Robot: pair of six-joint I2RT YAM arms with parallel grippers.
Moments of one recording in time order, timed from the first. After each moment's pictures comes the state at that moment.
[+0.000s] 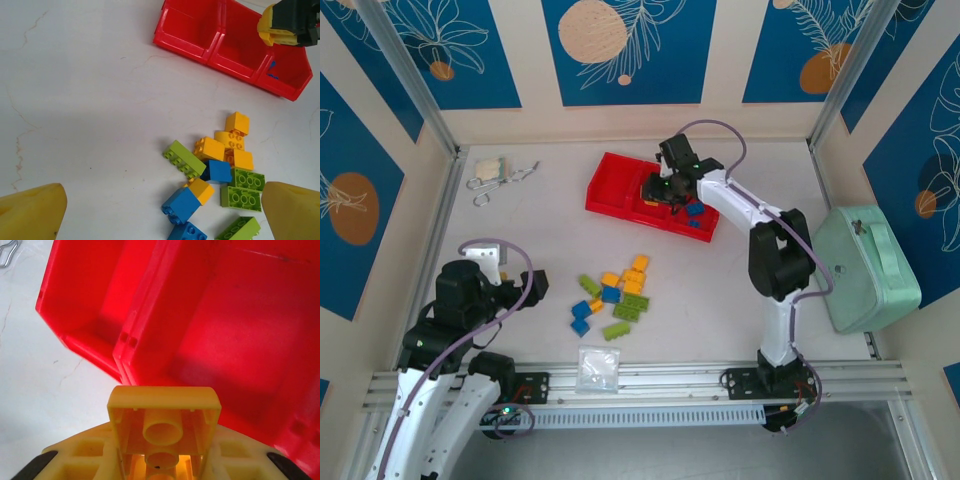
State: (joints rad) left arm -0.24 0.45 0.74 -0.90 0.13 -0.34; right arm 0.46 2.01 1.69 -0.64 -0.21 0.51
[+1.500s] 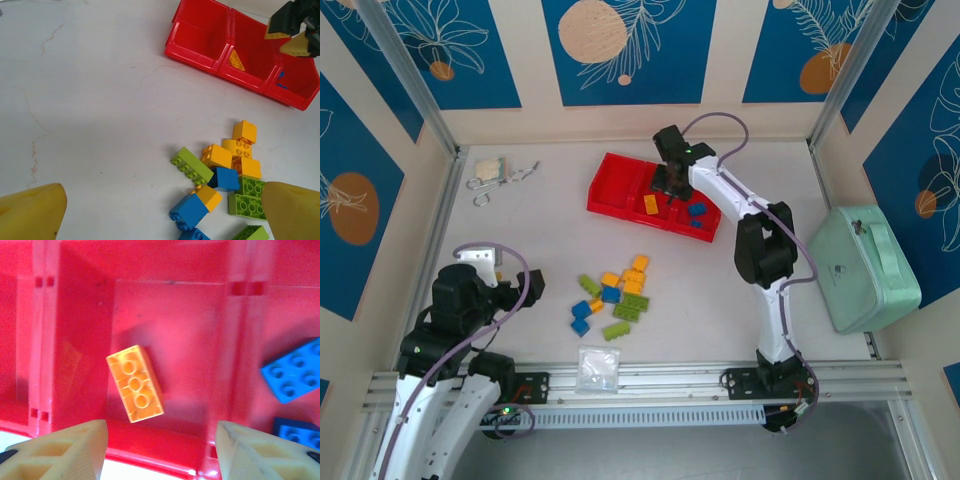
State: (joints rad) left arm -0.24 0.42 0.74 -0.90 0.09 -0.34; right arm 0.45 2.15 1.95 -0.93 0.10 0.72
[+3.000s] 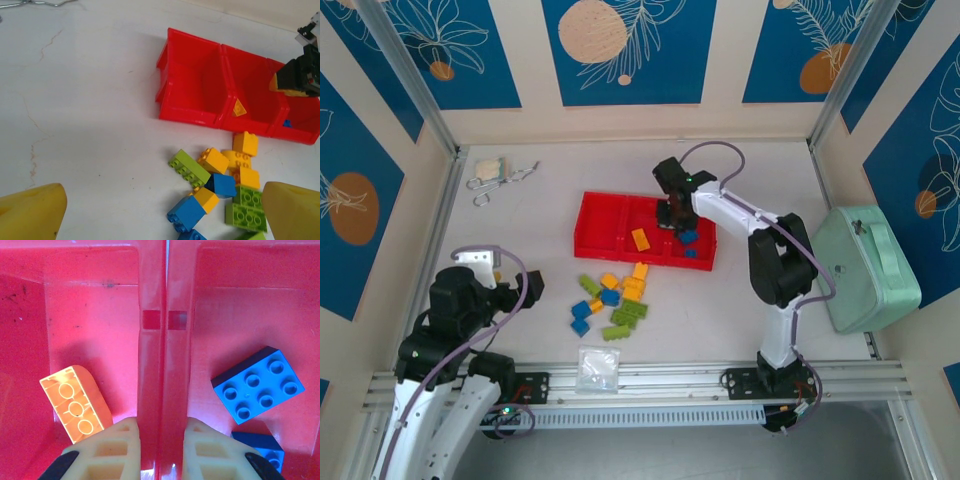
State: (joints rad) left arm -0.24 0.40 0.74 -0.90 0.10 -0.34; right arm 0.53 1.93 1.54 -0.86 0.03 0.63
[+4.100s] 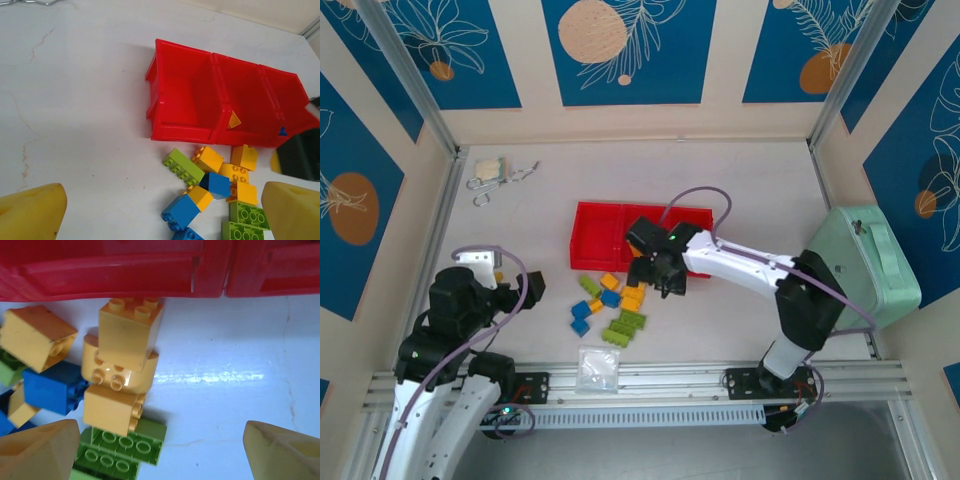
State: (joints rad) left arm -0.24 0.39 0.74 -0.90 0.13 -0.34; right arm 0.89 1.68 1.23 -0.92 0.00 1.03
